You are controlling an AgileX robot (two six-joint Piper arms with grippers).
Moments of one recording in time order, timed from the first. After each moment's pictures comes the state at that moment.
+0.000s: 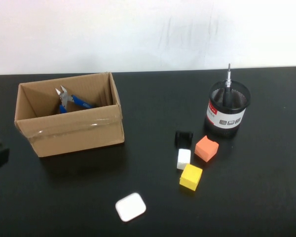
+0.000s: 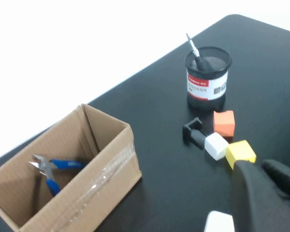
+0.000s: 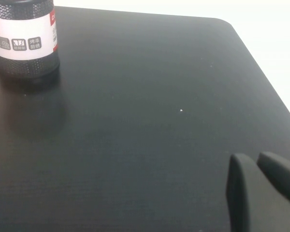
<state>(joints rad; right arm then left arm) -0.05 -0.01 0.03 -0.11 0.38 0.03 -0.36 0.52 -0.84 -0.40 0.82 0.61</state>
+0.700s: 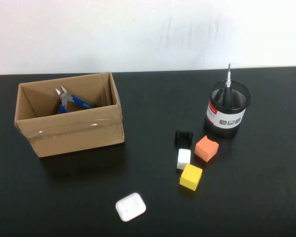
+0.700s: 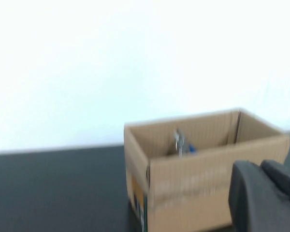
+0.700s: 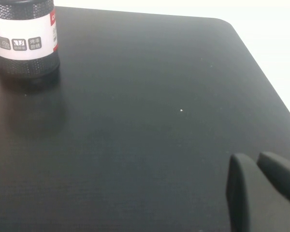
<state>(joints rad) -0.05 -0.01 0.03 -0.11 0.38 0.03 -0.16 0.05 -0.17 -0.16 0.21 0.21</state>
